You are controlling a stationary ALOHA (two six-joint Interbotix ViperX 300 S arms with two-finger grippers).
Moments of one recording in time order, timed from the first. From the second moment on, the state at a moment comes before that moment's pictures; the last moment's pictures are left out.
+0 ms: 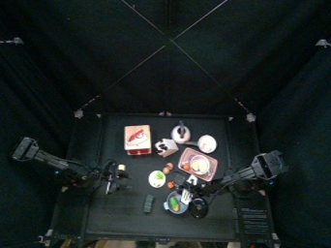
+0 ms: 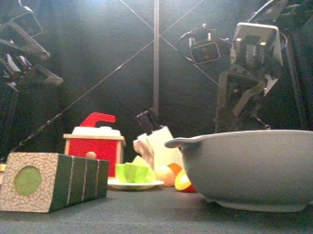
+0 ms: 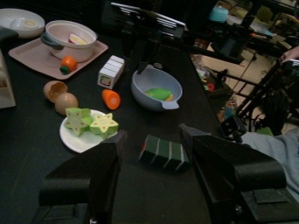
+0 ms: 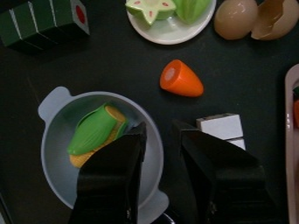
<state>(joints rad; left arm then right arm) -0.28 -0.72 1.32 -0.47 -0.40 0.10 0.27 -0.05 0.67 -0.61 0.46 1.25</state>
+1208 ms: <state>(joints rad) -0.23 -0.47 1.21 -0.49 -0.49 0.11 0.66 -0.12 0.82 -0.44 0.61 1.26</state>
